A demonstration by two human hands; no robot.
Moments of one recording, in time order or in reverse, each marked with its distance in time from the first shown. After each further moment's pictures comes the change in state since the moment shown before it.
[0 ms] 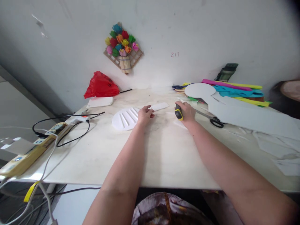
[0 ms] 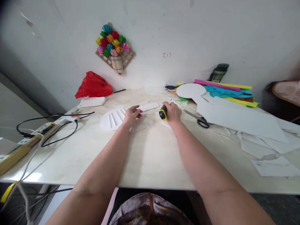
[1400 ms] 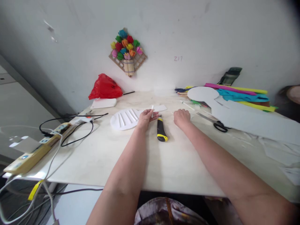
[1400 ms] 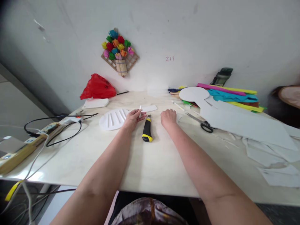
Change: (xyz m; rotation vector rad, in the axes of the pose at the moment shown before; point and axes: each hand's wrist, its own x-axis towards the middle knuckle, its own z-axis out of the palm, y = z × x) left_hand -0.010 -0.004 -0.011 -0.567 -0.158 -0.029; right_hand 0.002 -0.041 0.002 -0.487 -0.473 -0.070
